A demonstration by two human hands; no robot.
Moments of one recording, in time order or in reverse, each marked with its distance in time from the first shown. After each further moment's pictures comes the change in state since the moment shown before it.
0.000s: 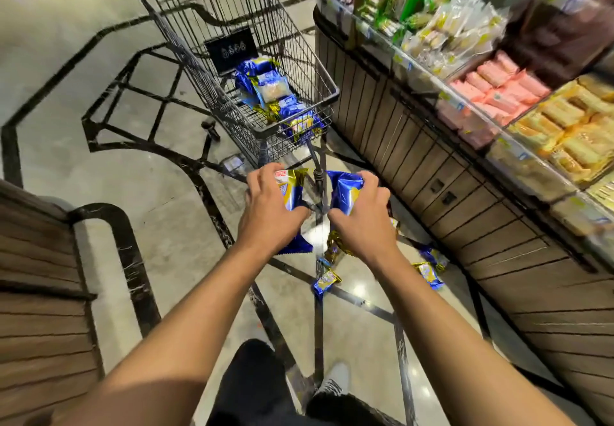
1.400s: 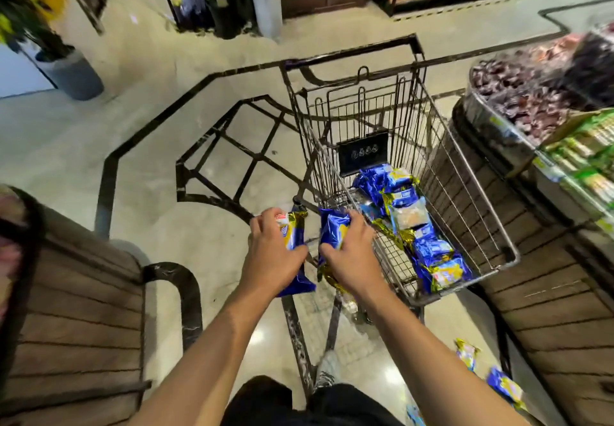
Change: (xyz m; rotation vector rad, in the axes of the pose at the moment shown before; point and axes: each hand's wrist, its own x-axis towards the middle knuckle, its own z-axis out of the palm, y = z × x) left_hand 0.399 -0.233 -0.267 -0.099 0.125 -0.295; right_hand 0.314 -0.375 0.313 0.069 -0.312 -0.123
